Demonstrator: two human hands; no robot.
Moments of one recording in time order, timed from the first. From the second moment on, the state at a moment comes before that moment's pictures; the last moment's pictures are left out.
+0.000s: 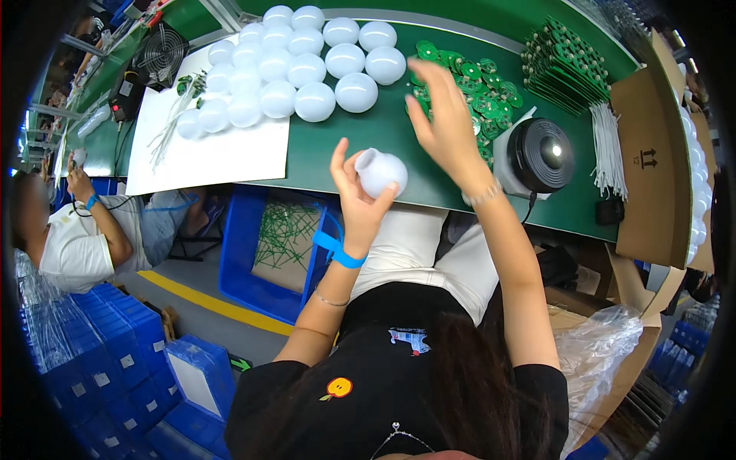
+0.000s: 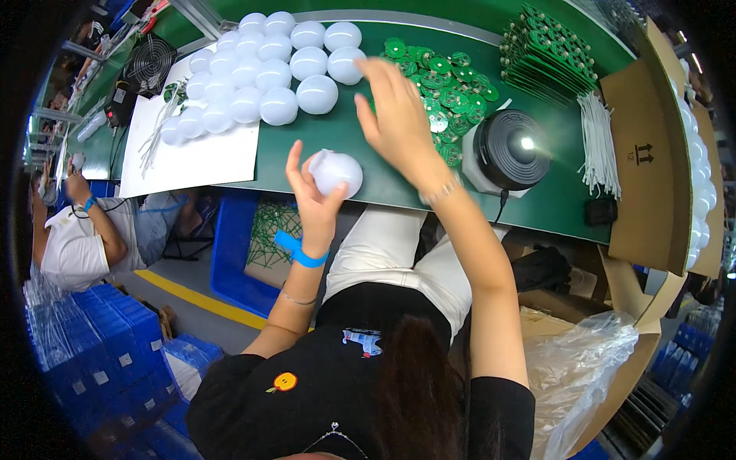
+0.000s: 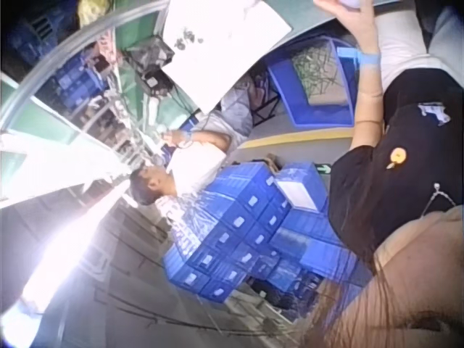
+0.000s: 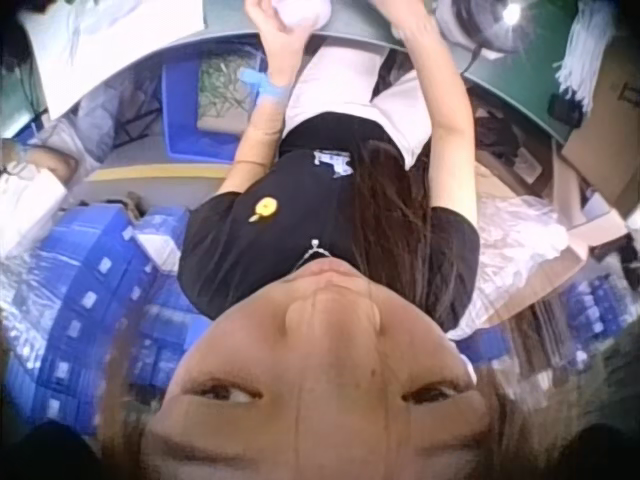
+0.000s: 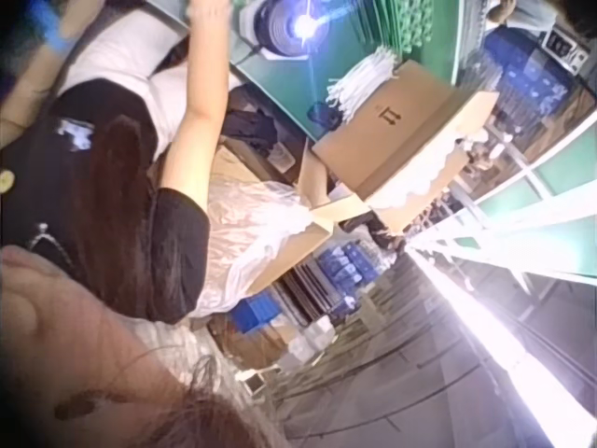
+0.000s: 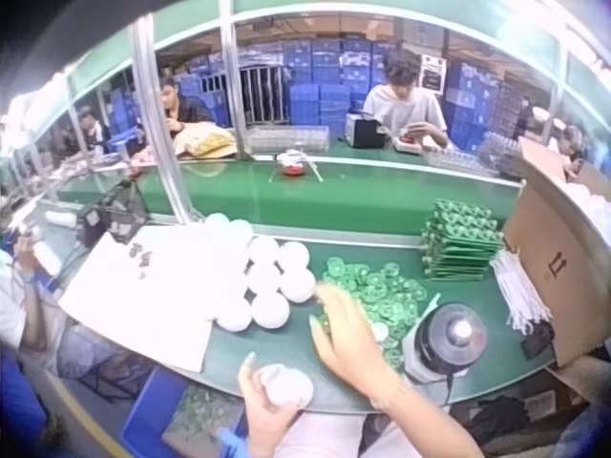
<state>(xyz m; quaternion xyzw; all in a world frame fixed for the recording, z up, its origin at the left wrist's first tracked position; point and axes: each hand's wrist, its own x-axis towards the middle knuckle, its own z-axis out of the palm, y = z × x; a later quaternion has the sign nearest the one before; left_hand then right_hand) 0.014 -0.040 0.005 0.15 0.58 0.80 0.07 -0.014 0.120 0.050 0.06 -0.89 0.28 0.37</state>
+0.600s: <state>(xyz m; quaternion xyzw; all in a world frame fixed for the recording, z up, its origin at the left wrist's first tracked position) 0.027 0.015 -0.004 0.35 0.76 0.53 -0.09 0.143 0.230 0.076 -0.09 -0.84 0.29 0.45</state>
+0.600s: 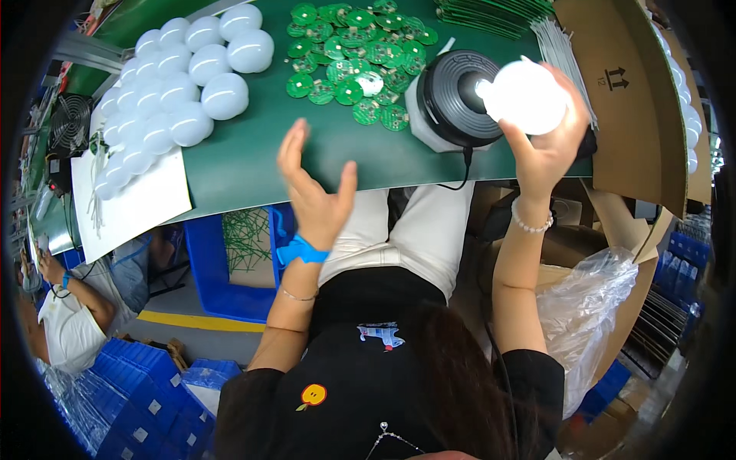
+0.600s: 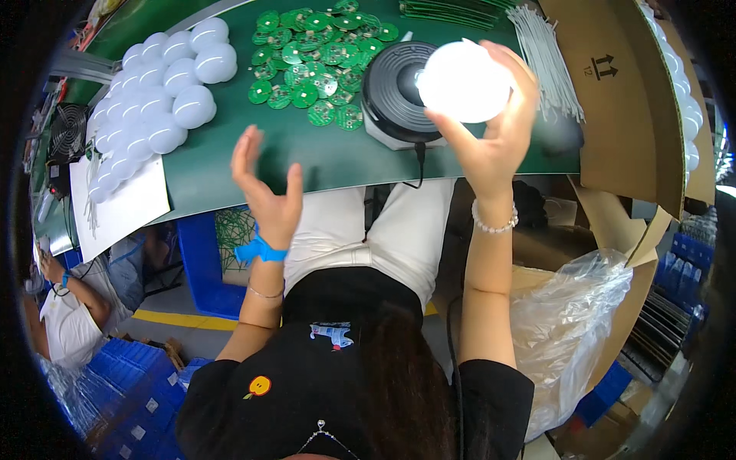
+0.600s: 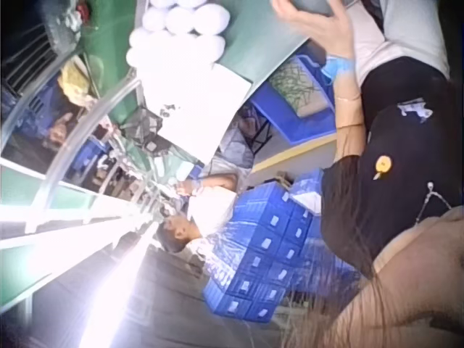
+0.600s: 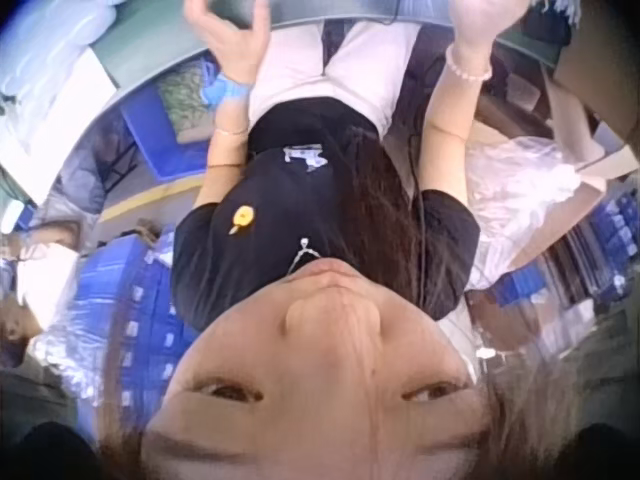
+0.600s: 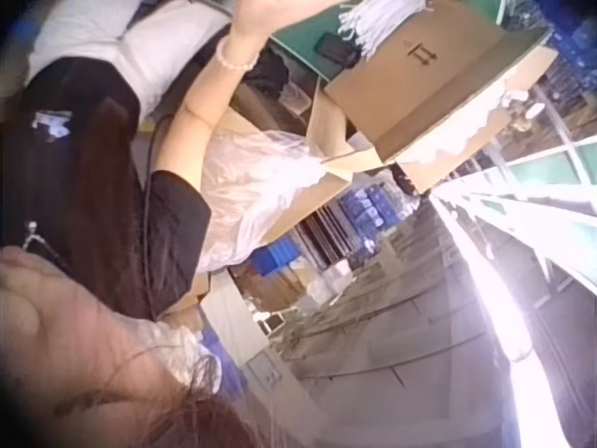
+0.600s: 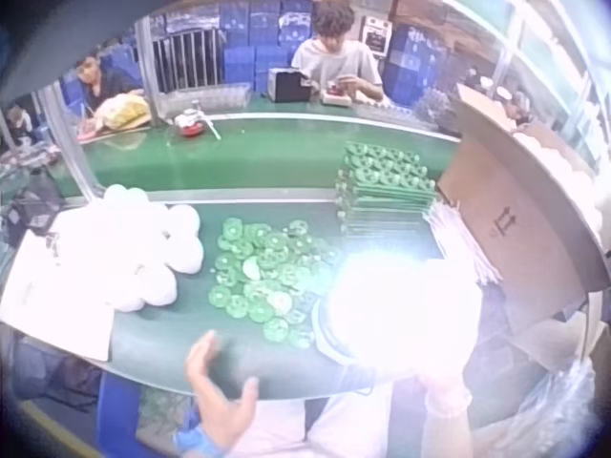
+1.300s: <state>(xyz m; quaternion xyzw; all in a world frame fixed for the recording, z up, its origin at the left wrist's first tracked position) 0.019 0.020 -0.011 0.34 0.86 0.30 -0.23 0.154 0.253 0.081 -0.07 -0.91 0.18 0.36</state>
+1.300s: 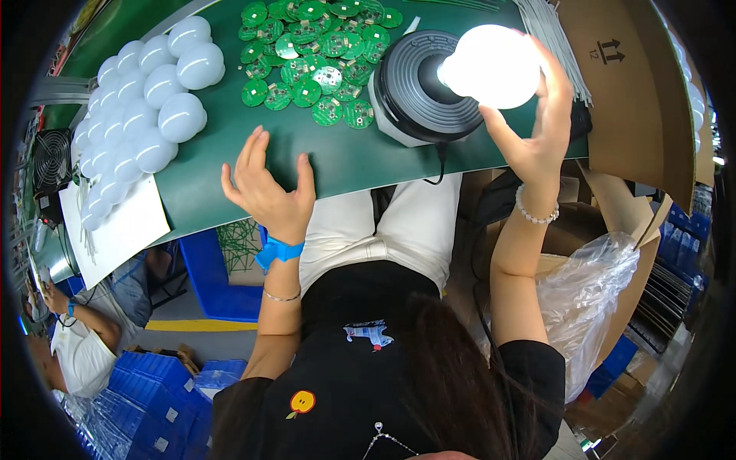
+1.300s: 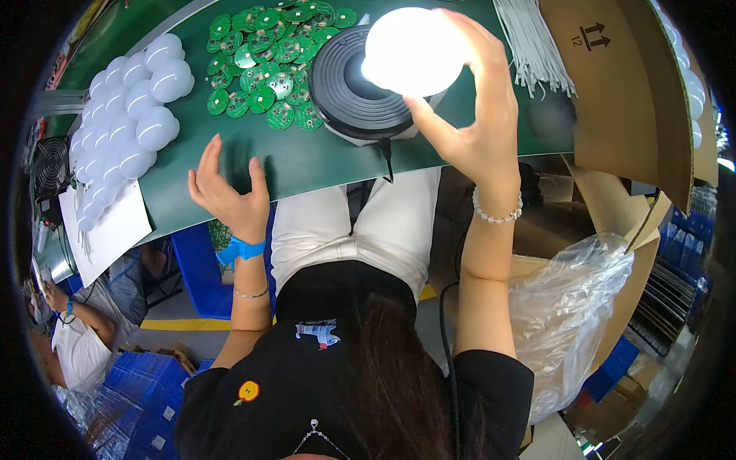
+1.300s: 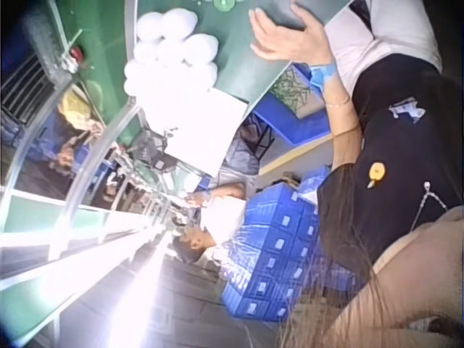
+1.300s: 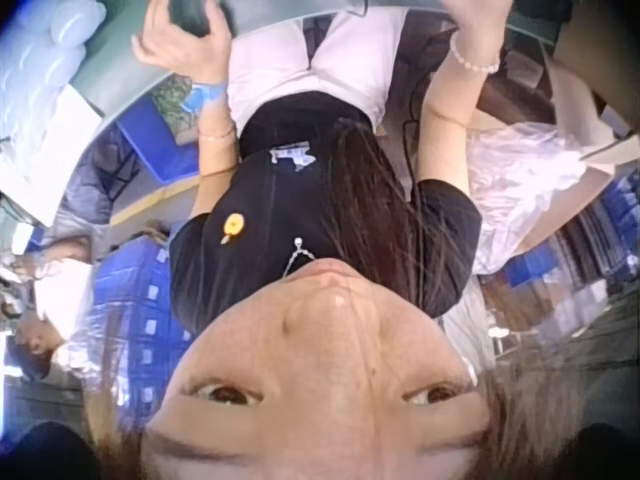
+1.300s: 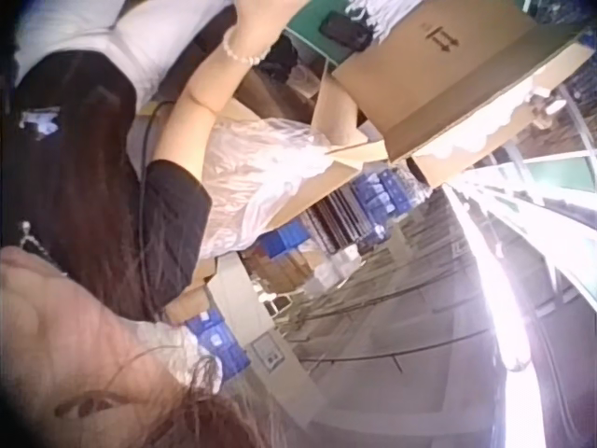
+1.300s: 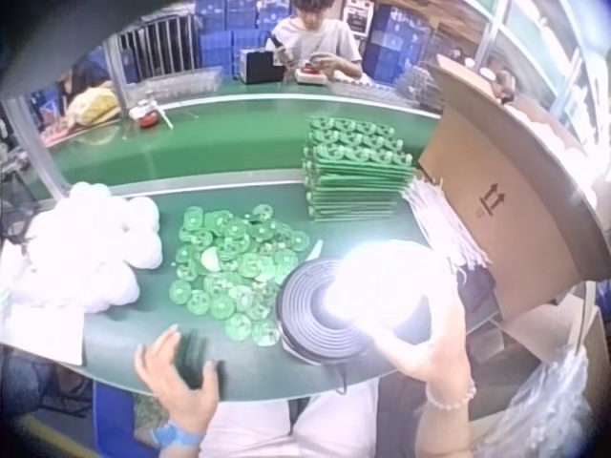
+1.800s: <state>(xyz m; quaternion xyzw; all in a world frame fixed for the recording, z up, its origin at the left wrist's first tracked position) 0.018 0.020 -0.014 0.35 0.86 0.29 -0.24 0.090 0.269 0.056 0.25 -0.69 0.37 0.57</state>
